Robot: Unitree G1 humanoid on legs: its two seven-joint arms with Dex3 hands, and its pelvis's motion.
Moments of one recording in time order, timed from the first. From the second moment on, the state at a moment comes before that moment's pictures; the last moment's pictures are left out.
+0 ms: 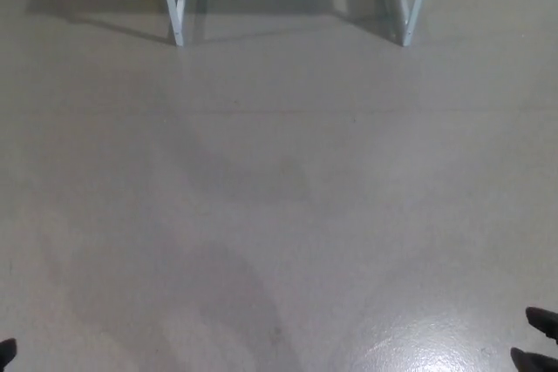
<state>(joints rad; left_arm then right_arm) 0.15 0.36 0.30 0.76 -0.11 -0.14 -0.25 0.05 -0.32 -0.16 0.79 0.00 -0.23 0.15</state>
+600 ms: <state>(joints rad) 0.32 0.34 0.24 0.77 -0.10 -0.24 -0.28 0.25 -0.33 -0.16 0.77 0.01 -0.28 0.18</state>
